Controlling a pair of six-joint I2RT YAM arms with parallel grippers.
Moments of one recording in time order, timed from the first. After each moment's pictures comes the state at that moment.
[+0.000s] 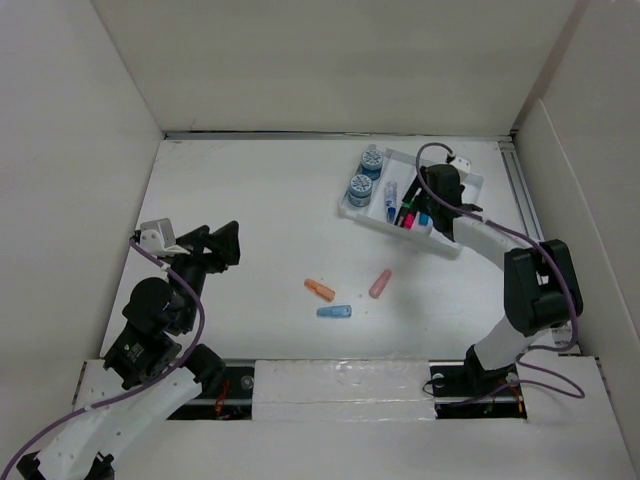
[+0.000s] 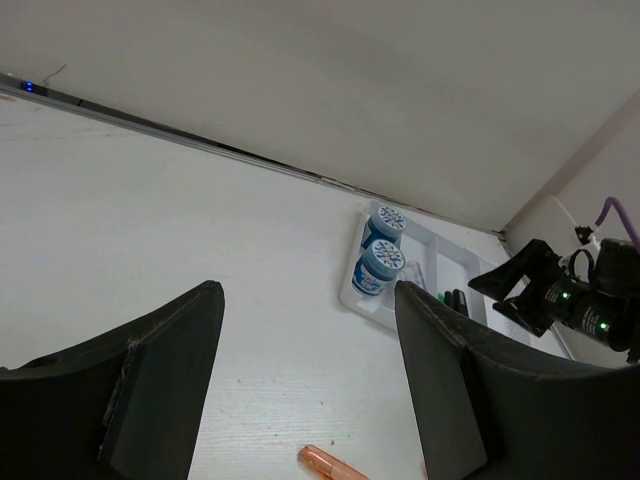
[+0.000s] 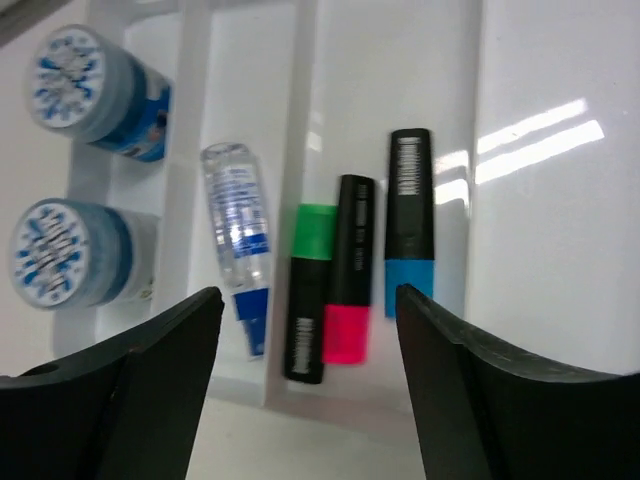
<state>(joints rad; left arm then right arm) -0.68 0.35 0.71 -0.25 -0.54 -0.40 0.25 1.64 1.02 0.03 0.31 0.59</state>
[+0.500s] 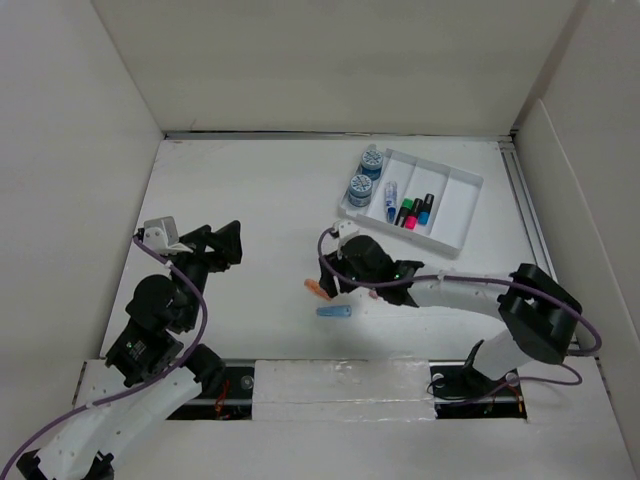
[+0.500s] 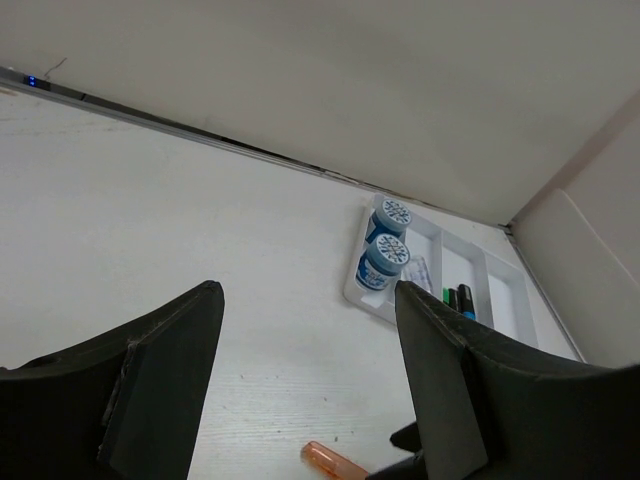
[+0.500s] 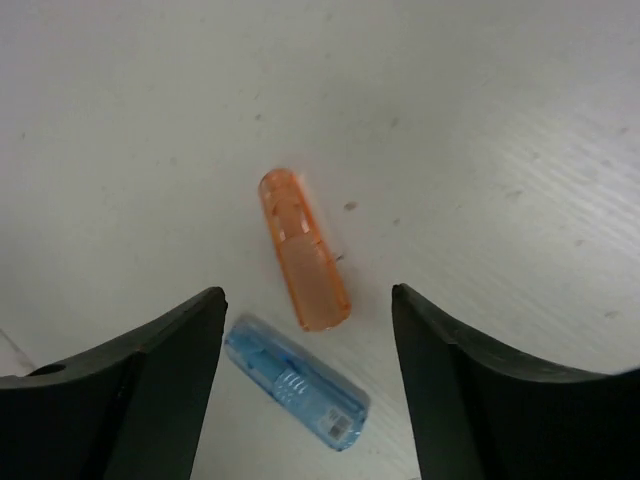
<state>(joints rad) -0.68 0.37 0.71 -0.25 -0.54 -0.40 0.92 1.51 0.82 0.07 0.11 0.39</state>
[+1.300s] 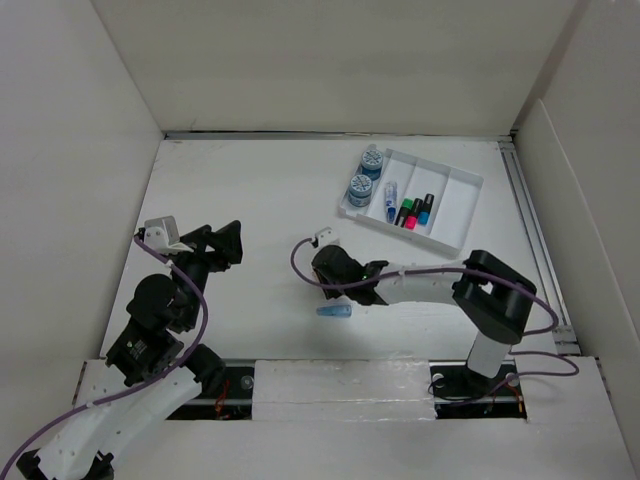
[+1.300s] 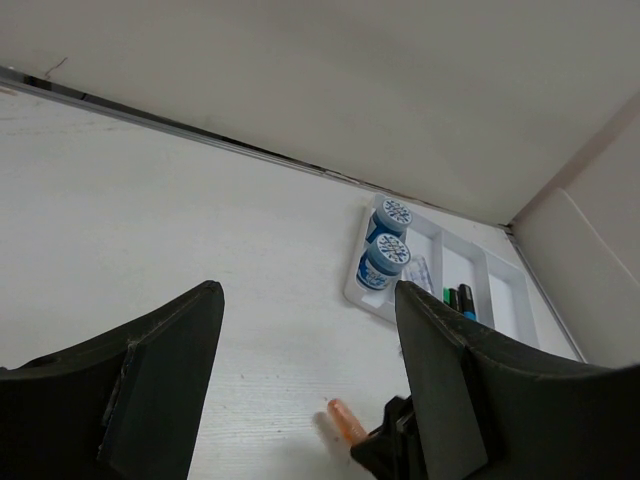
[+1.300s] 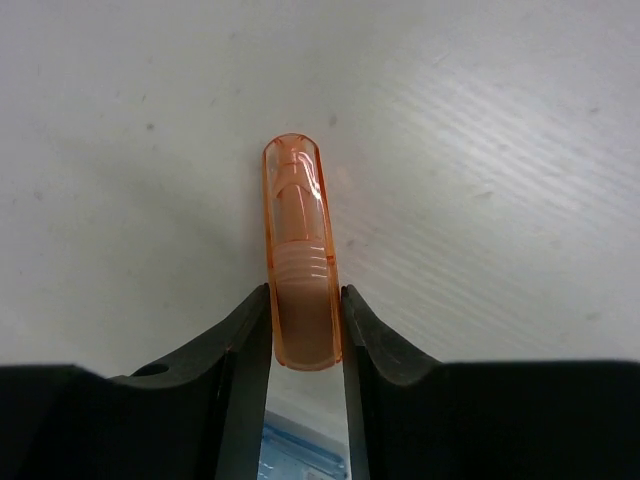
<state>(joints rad) -0.68 0.37 0.71 -0.25 -0.54 -0.40 1.03 1.76 0.98 -0.08 0.34 0.39</state>
